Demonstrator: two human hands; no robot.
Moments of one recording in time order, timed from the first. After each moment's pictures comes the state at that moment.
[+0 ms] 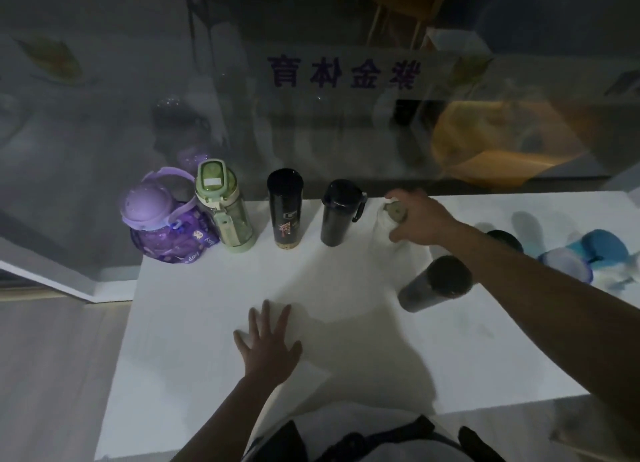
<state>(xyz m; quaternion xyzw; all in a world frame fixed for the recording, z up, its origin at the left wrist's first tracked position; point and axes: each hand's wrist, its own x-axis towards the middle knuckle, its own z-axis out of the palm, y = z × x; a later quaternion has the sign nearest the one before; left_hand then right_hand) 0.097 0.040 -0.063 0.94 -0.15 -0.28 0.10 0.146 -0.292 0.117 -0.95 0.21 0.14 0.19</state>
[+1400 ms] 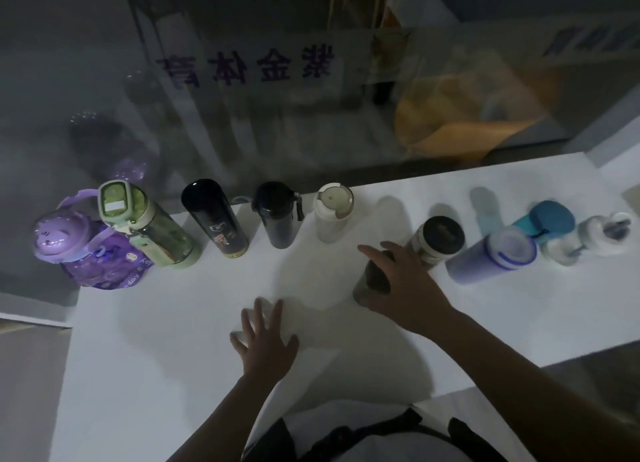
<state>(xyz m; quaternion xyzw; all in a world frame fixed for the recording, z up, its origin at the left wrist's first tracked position) 0.079 -0.054 -0.059 0.95 -0.16 -0.27 0.10 0.005 -0.299 0.097 -0.95 0.19 0.10 0.24</state>
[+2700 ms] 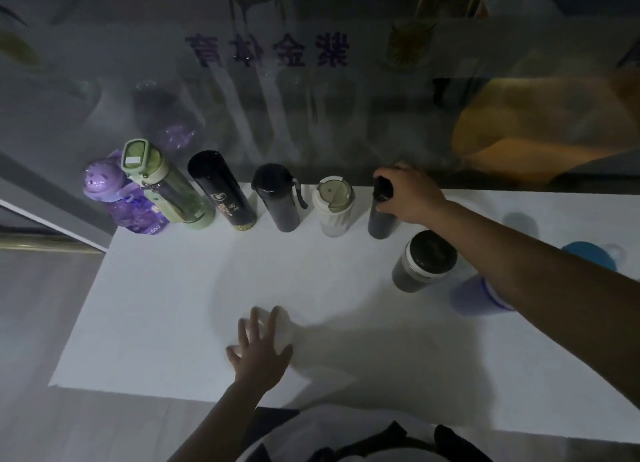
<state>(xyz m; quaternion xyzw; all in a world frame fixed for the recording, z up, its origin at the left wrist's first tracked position) -0.006 -0.094 -0.054 0.95 -0.01 -0.30 0.11 0.133 -0.437 0.097 -0.98 0.08 0.07 0.17</state>
